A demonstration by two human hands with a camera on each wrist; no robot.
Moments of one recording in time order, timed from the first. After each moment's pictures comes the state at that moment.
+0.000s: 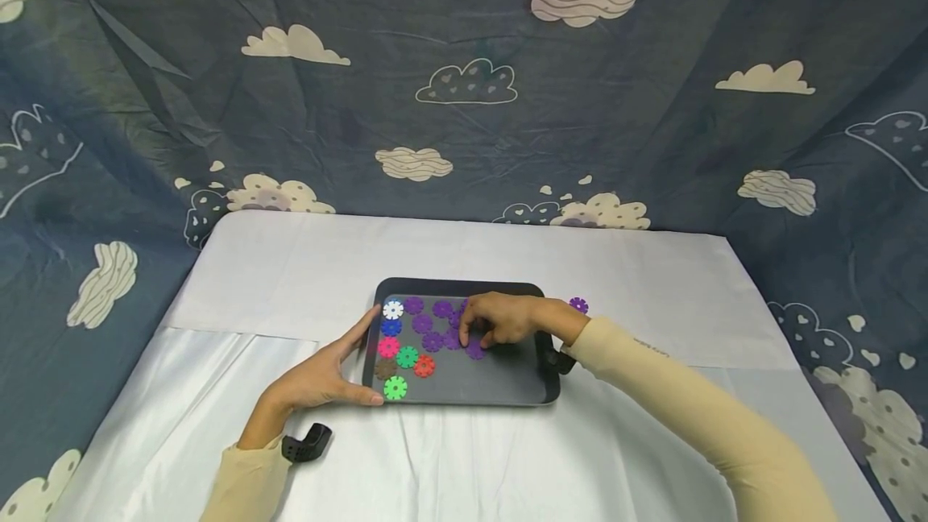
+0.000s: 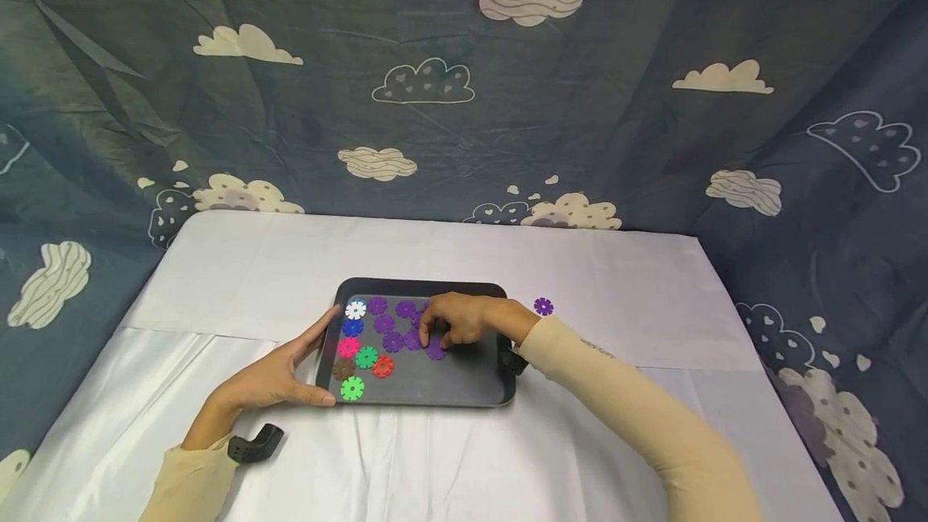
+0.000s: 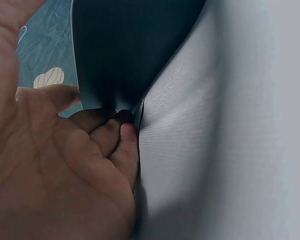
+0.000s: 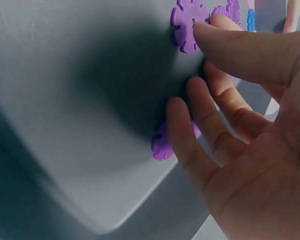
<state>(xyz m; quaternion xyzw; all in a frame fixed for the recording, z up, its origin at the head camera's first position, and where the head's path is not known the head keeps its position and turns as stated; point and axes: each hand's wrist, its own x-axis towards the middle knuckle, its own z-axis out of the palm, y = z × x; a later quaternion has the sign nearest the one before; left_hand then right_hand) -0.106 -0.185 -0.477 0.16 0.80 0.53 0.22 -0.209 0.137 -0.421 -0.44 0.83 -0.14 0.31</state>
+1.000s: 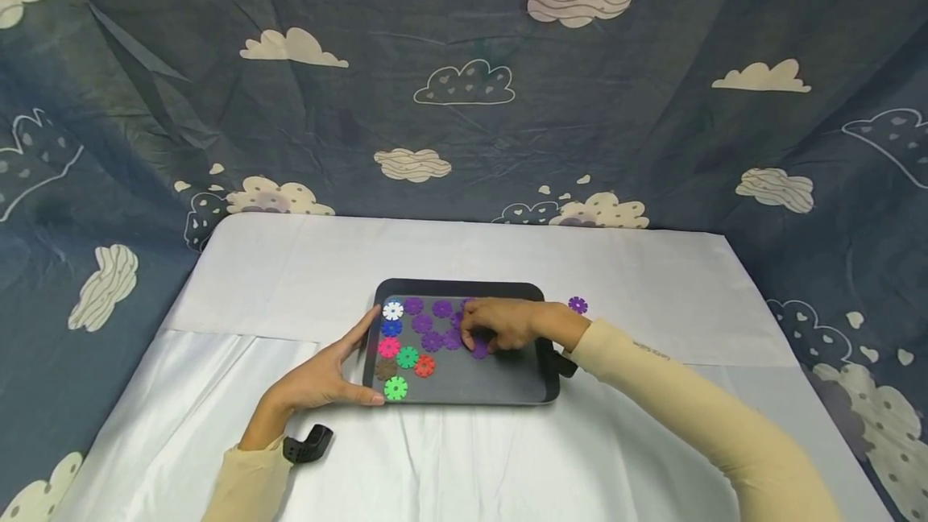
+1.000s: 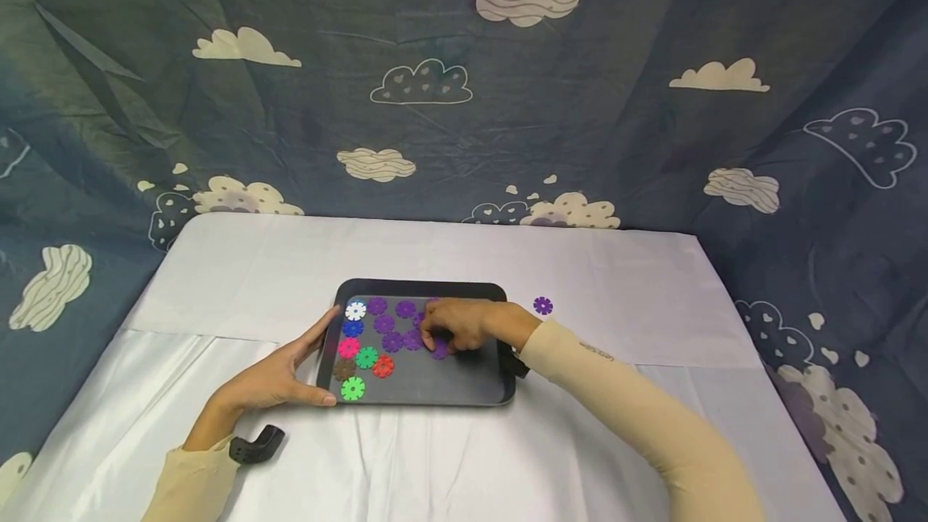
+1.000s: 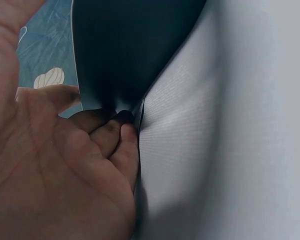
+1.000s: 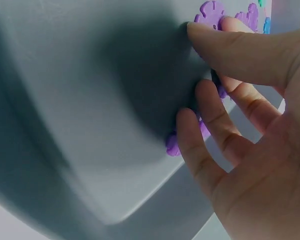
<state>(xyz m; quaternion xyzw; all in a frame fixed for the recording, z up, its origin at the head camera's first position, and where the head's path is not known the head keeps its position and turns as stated) -0.105 -0.184 -0.475 0.16 0.81 0.52 0.22 -0.201 0.140 -0.424 -0.48 0.83 -0.09 0.27</state>
